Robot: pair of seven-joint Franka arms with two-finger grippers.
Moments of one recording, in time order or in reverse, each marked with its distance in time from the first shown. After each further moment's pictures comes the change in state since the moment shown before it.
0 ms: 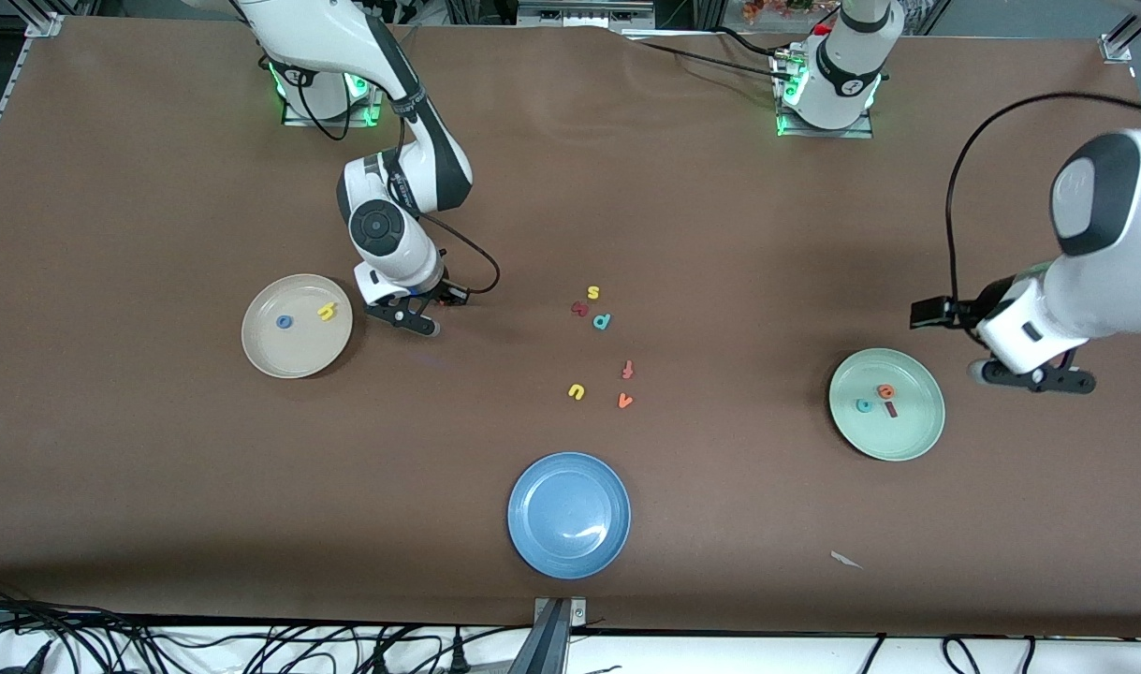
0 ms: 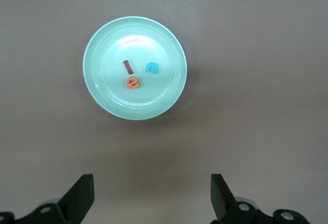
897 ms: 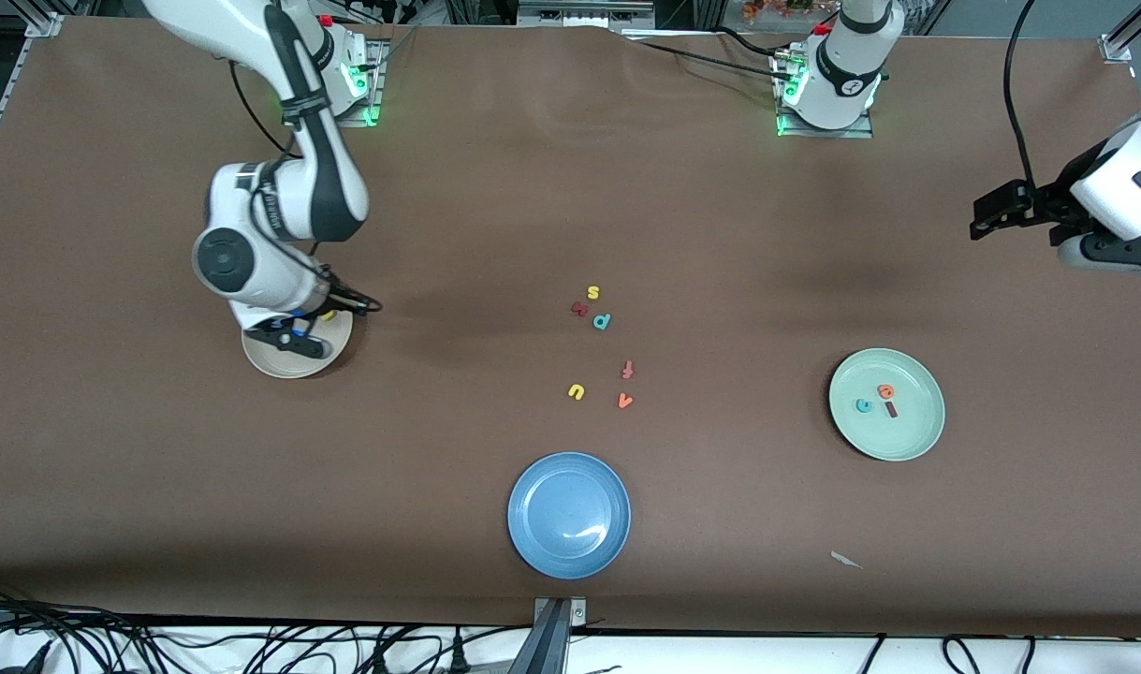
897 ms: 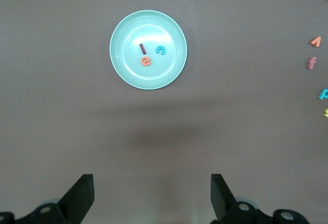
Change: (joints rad) left arm -0.013 -0.241 0.027 -0.006 0.000 -0.174 -0.005; right arm -0.005 -0.088 -0.334 0.064 -0.001 -0.348 -0.371
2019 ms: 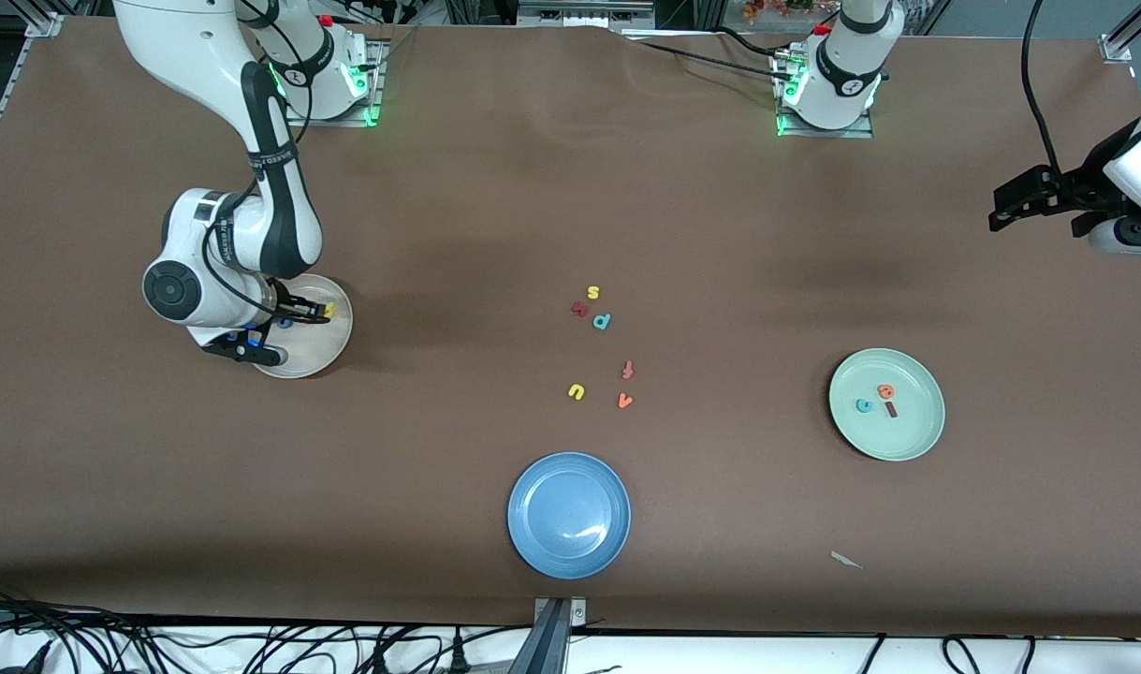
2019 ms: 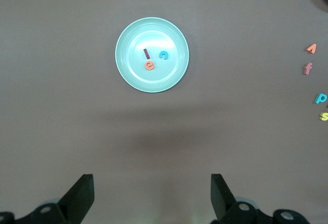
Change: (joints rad) left arm 0.002 -0.002 0.008 0.040 0.000 -0.019 0.001; right arm -0.065 0.093 -0.059 0.005 0.029 0.003 -0.209
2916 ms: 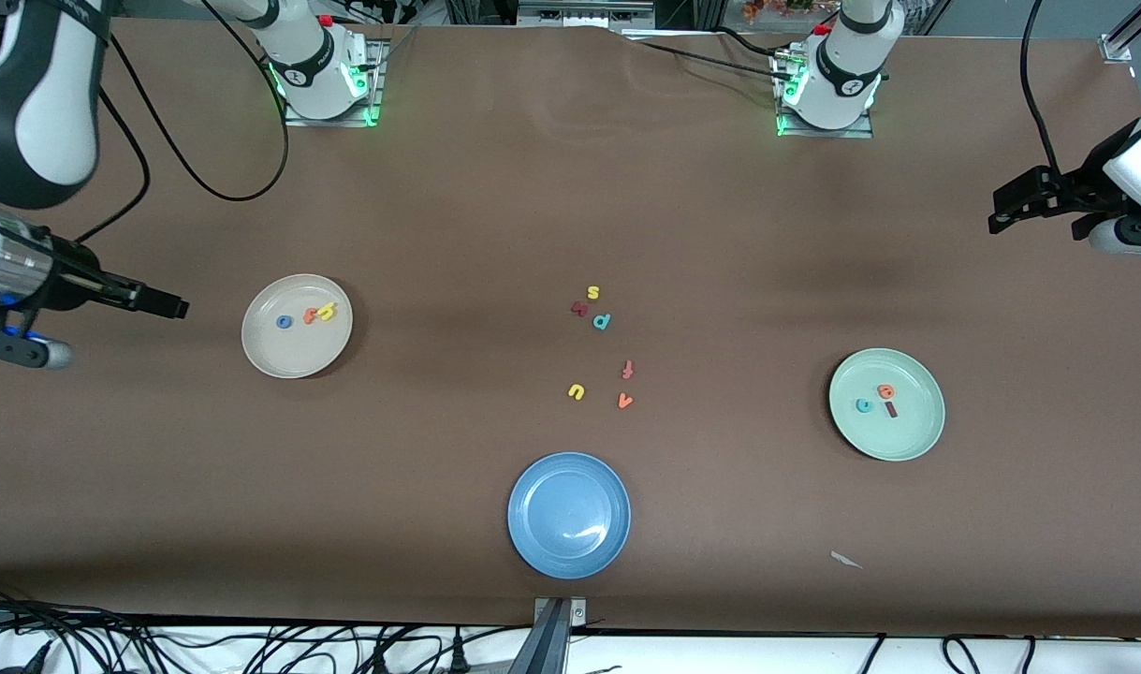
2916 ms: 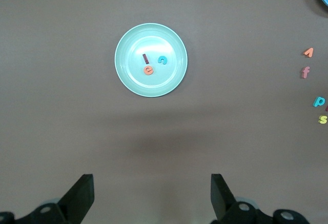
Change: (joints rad) left arm -0.001 0.002 -0.005 0.006 0.000 0.014 0.000; right arm -0.002 -0.098 -0.252 0.603 0.000 -0.577 -0.008
